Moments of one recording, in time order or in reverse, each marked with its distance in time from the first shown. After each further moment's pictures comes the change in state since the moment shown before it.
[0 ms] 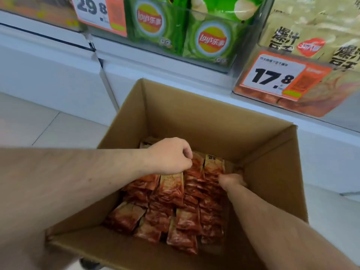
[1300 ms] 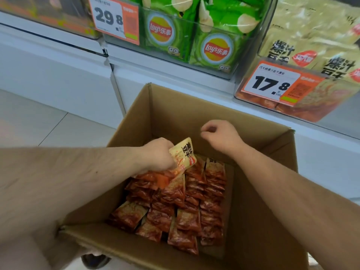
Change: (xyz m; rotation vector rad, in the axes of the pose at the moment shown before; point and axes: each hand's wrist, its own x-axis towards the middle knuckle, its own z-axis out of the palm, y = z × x) left_hand -0.009 -0.029 -0.004 -0.209 0.003 -0.234; right_hand -0.093 -0.085 -0.099 0.092 0.100 -0.995
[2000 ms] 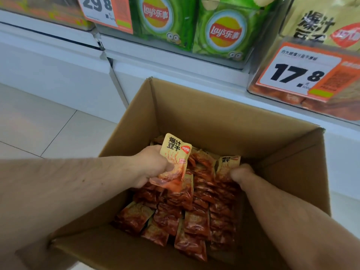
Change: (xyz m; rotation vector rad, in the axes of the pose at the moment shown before) left_hand 0.026 -0.030 0.016 -0.574 0.026 -0.275; right_hand 0.013 0.152 0.088 0.228 -0.162 0.843
